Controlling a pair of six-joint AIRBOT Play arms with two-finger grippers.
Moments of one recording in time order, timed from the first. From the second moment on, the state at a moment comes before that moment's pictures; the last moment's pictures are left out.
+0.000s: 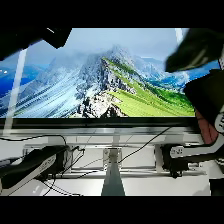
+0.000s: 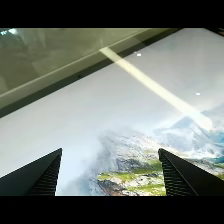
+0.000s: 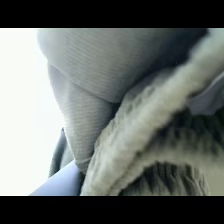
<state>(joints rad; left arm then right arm) -0.19 -1.00 1.38 0.93 -0.76 -0.83 -0.34 -1.52 2.03 -1.50 1.55 1.62</state>
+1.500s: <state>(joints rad) -0.19 -0.97 1.38 0.87 -0.79 -0.83 -0.60 -1.35 1.88 -1.29 1.67 1.56</state>
